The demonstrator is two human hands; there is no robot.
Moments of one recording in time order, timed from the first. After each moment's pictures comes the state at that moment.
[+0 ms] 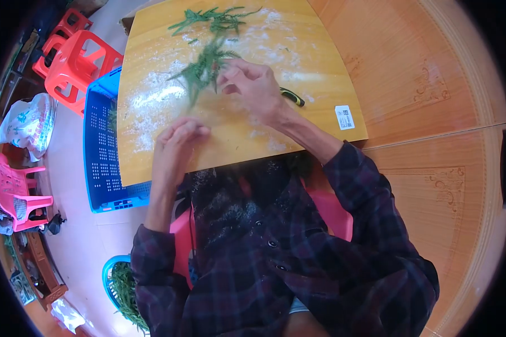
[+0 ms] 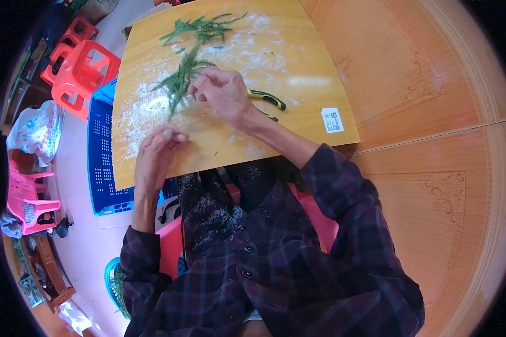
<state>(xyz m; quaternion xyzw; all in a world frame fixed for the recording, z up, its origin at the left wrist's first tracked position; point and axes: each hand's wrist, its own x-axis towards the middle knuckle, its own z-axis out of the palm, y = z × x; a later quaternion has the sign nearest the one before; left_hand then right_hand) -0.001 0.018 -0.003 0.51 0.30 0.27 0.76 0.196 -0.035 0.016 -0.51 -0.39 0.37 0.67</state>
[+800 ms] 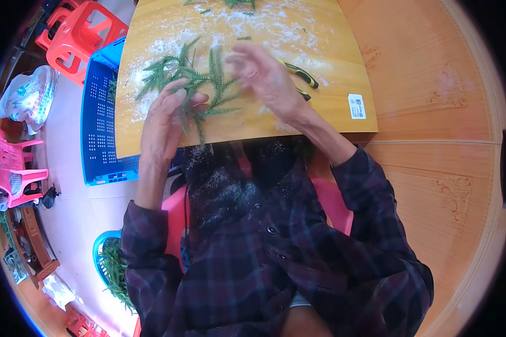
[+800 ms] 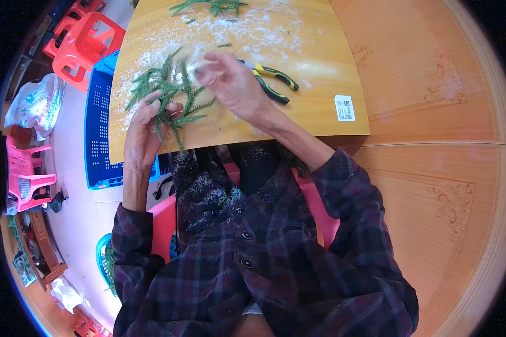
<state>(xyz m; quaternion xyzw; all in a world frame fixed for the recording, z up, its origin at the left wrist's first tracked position) -0.010 0.028 -0.006 0.42 0.25 0.30 0.82 0.180 -0.063 0.006 -0.51 -0.43 0.37 0.65</state>
